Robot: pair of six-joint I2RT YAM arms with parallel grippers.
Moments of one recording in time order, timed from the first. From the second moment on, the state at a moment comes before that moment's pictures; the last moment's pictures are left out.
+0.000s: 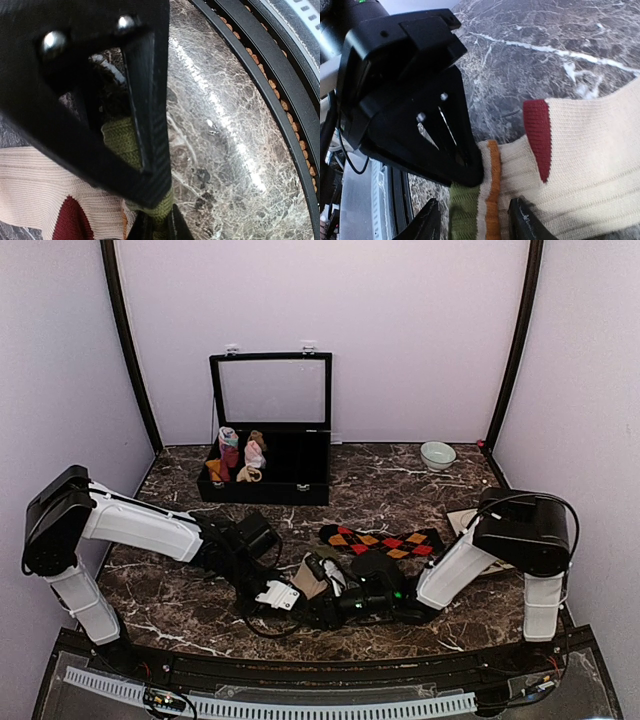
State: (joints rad) left arm -0.93 1.69 0.86 -0.41 0.42 1.07; right arm 1.15 2.01 0.70 0.81 -0.35 0.61
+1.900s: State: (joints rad) left arm -0.97 1.70 0.89 -0.57 0.38 0.84; right arm 0.89 2.02 1.02 0.27 -0.26 0.42
